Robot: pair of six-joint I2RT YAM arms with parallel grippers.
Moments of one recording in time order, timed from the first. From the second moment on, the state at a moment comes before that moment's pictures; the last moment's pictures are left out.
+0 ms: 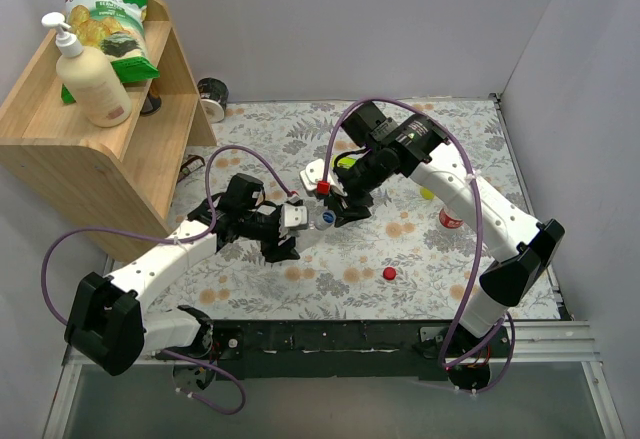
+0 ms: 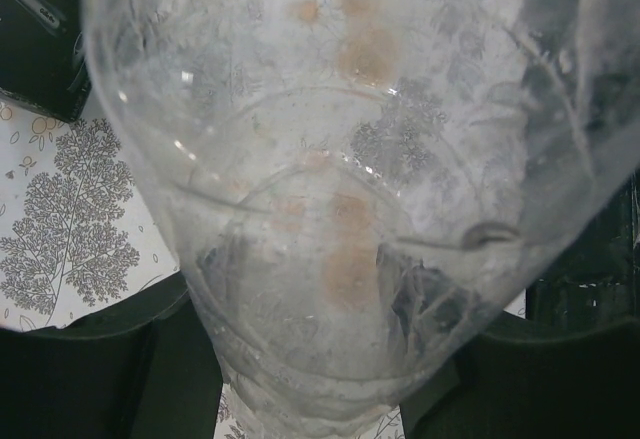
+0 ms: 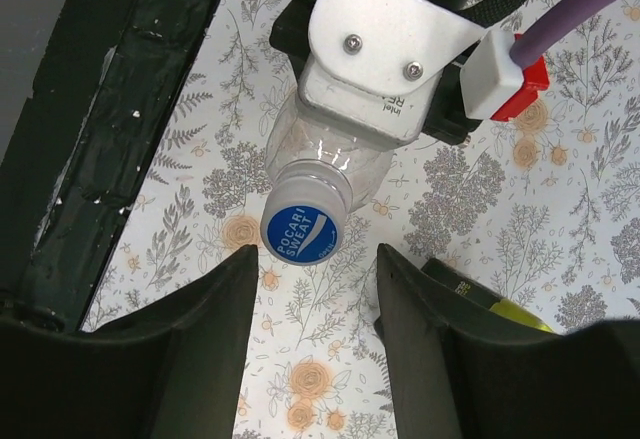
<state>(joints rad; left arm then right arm) -0.53 1.21 0.78 -0.46 0.77 0.73 0.81 1.65 1.87 -1.35 -0.70 -1.10</state>
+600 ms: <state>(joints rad) -0.53 1.24 0.82 -0.48 0.77 0.74 0.84 1.66 1.88 -1.35 -0.72 -1.10</state>
